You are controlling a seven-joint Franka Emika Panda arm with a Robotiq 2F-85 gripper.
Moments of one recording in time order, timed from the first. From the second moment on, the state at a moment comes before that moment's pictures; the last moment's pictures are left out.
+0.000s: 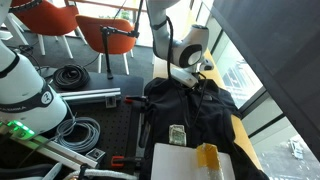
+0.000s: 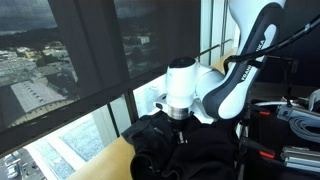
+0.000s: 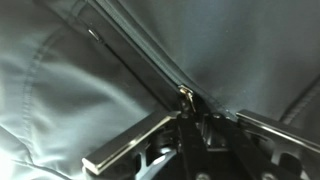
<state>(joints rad) 0.46 0.70 -0.06 -2.01 -0.39 2.83 -0.04</state>
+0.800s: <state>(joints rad) 0.54 0.73 -0.06 -1.96 -0.43 2.85 -0.02</state>
